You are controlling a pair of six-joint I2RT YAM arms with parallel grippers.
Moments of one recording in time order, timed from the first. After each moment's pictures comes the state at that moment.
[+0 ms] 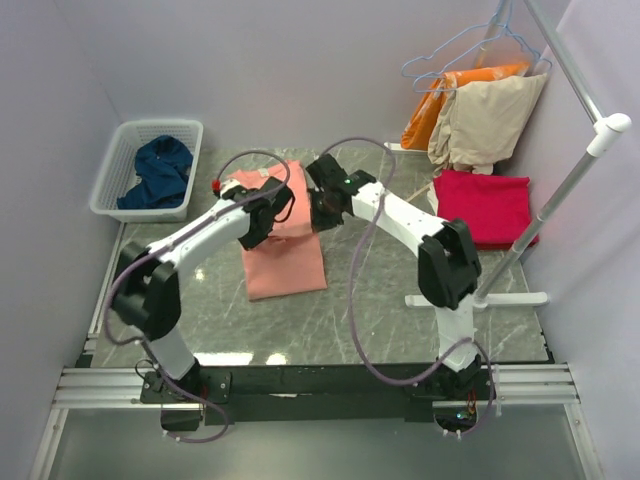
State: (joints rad) left arm -0.60 1.64 1.36 -1.05 -0.61 -1.29; right arm 0.67 1.95 1.67 -0.76 0.01 0.54
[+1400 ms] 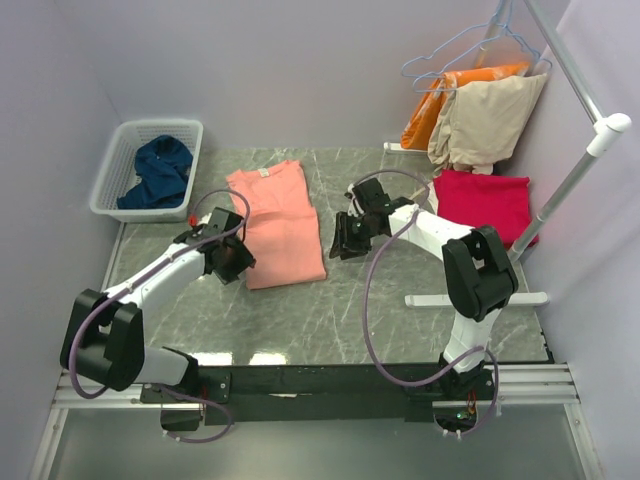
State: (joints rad) left arm -0.37 1.37 0.87 -0.61 -0.15 -1.00; right arm 0.47 1.83 1.25 -0.50 -0.37 0.49
